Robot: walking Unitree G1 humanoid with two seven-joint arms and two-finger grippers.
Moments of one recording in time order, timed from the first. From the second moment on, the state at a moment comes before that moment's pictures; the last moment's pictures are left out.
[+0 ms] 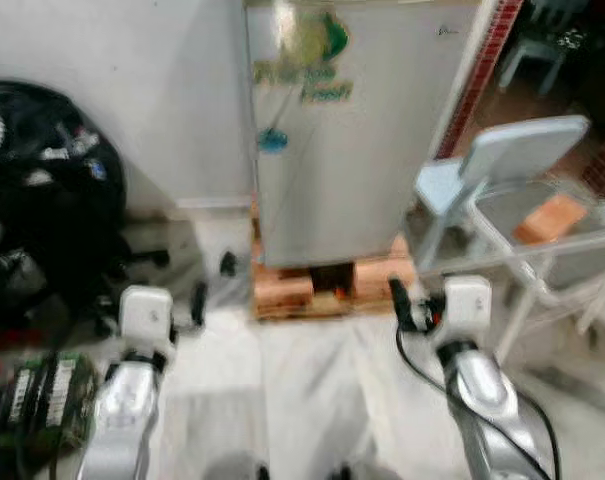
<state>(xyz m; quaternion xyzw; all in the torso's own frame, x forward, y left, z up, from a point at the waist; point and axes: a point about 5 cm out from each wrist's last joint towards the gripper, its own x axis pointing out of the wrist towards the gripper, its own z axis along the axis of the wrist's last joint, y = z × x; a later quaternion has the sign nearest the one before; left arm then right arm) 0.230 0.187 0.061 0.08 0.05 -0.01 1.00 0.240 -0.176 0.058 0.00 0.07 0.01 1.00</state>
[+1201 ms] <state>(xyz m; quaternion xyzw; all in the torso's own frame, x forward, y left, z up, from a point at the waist) 0.240 0.167 0.053 0.05 0.06 -0.04 1.00 0.260 -0.192 0.067 -0.06 0.05 0.03 1.00</state>
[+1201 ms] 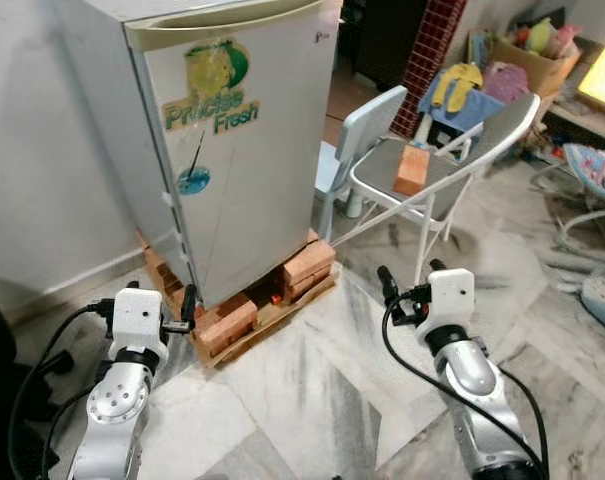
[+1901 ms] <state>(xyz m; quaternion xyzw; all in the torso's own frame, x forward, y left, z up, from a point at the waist) 0.234 0.180 0.049 0.08 0.08 -0.02 0.99 0.270 -0.169 0.073 -0.05 0.03 0.06 1.00</state>
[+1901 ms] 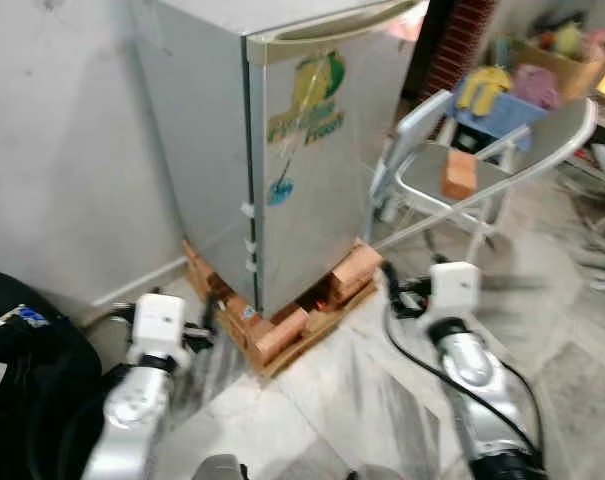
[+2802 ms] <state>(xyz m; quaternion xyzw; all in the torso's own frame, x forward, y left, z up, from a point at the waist) 0.232 0.160 0.051 0.06 0.06 -0.08 0.99 0.272 -0.175 0.072 -0.05 0.03 0.04 1.00</state>
